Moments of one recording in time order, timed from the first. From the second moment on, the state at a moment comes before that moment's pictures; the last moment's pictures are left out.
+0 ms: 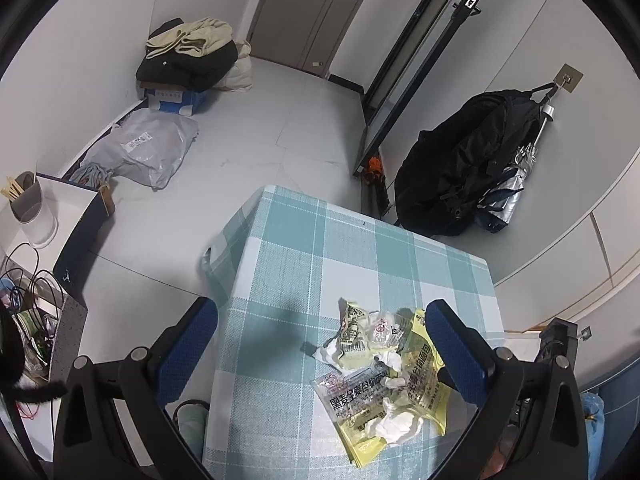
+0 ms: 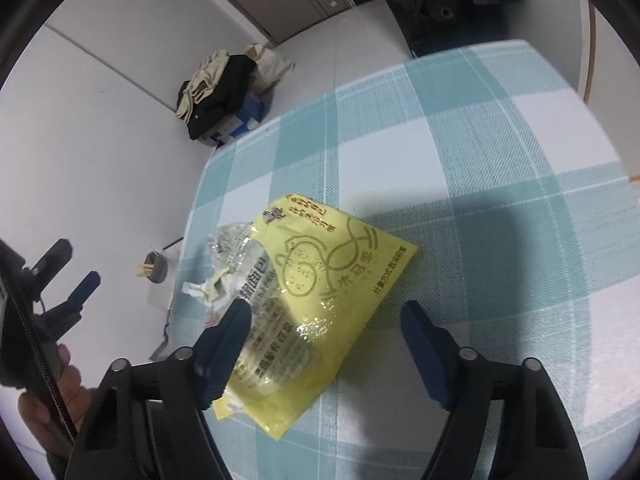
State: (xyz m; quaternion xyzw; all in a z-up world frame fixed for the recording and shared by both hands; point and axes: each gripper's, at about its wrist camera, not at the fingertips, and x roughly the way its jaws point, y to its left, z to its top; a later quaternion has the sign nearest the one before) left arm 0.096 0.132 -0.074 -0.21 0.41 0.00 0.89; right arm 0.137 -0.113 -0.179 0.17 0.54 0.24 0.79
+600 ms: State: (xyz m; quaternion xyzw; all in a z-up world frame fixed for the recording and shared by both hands) left arm 0.105 0.128 -0.086 -0.19 0.44 0.02 0.88; right arm 0.130 -0.115 -0.173 0.18 0.52 0.26 0.79
